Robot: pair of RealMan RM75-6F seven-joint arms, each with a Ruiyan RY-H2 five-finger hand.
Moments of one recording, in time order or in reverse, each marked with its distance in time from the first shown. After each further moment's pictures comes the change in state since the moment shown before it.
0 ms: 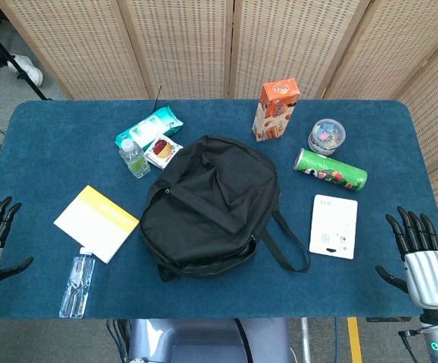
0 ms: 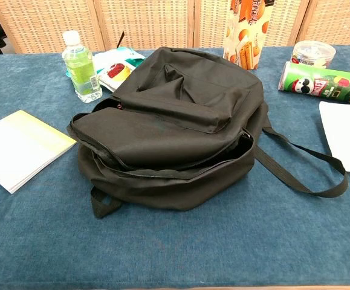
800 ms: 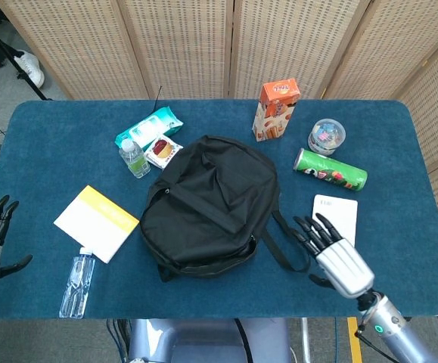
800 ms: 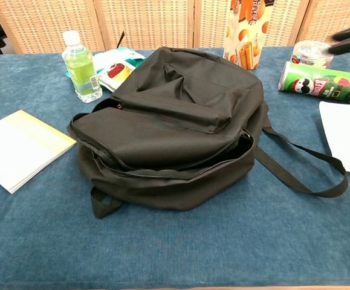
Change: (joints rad) left arm -0.001 -0.025 -0.017 0.016 -0.037 -0.008 0.026; right arm 0.259 0.036 -0.032 -0.229 -0.192 -0.372 -0.098
